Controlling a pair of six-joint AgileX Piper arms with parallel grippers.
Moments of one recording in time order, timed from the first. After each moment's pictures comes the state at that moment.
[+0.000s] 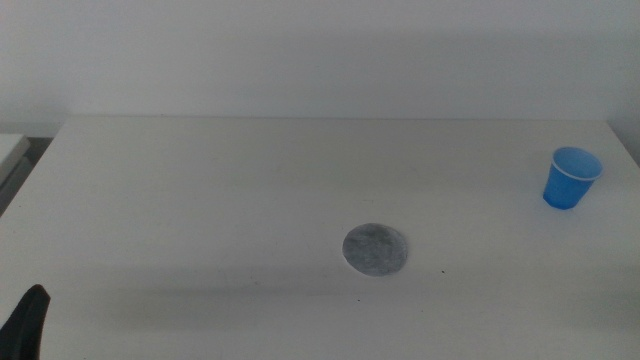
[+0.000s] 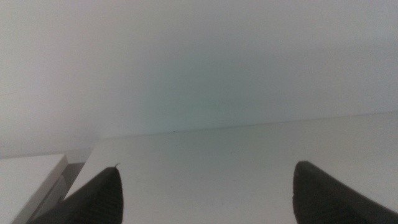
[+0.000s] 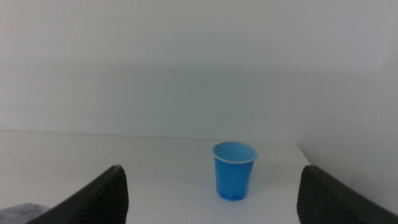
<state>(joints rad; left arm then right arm) -0.10 0.00 0.00 0.10 0.09 -0.07 0.02 0.00 0.00 -0.01 0.06 -0.03</state>
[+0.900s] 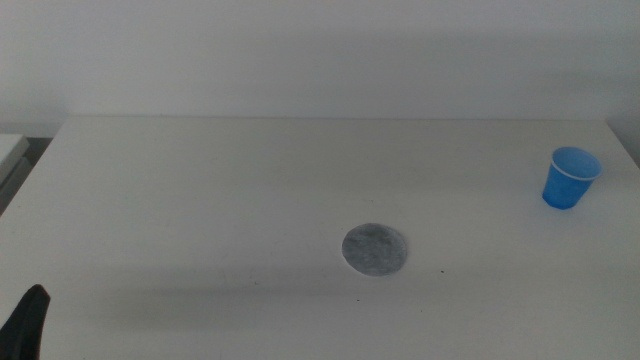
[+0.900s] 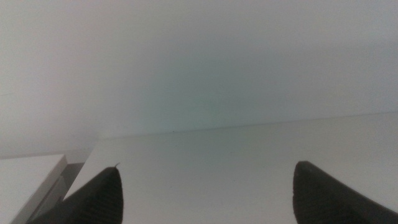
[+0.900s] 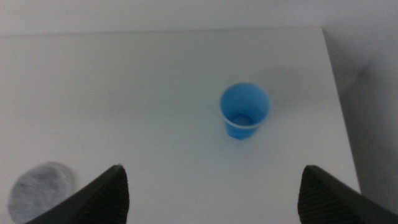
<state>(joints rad) -0.10 0.00 0.00 0.10 0.09 -0.07 0.02 1.15 -1.22 0.00 0.89 0.04</state>
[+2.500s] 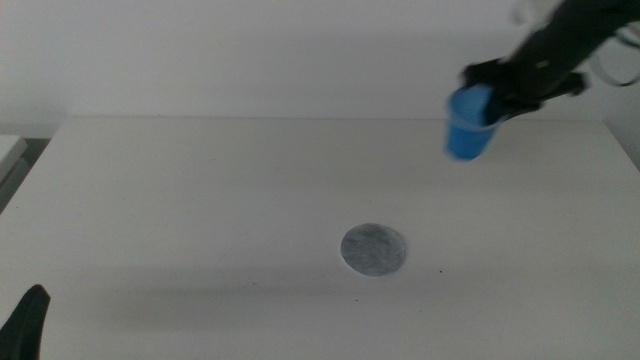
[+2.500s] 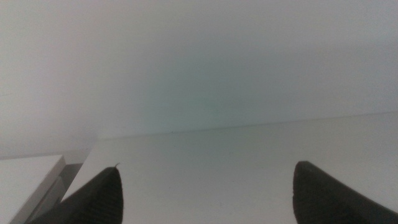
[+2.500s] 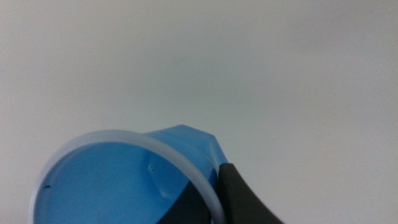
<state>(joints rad) -0.10 0.00 0.00 0.10 0.09 -0.07 0.19 1.97 -1.84 0.14 1.12 0.06</state>
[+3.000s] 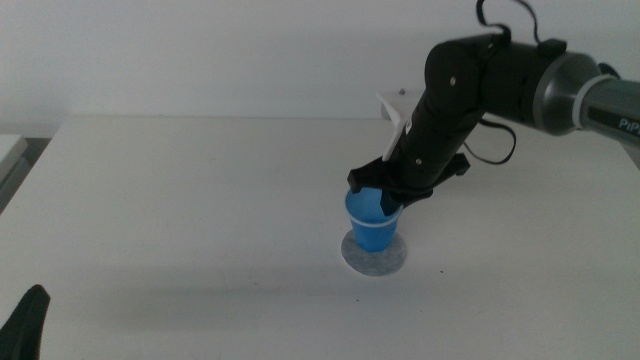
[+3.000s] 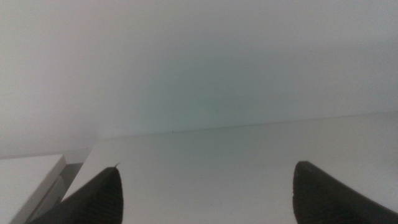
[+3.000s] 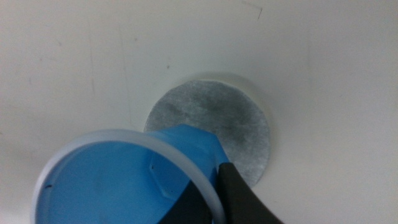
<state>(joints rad) -0.10 0.00 0.00 0.10 0.09 -0.07 0.51 2.00 -1.63 0.10 1.00 0.14</state>
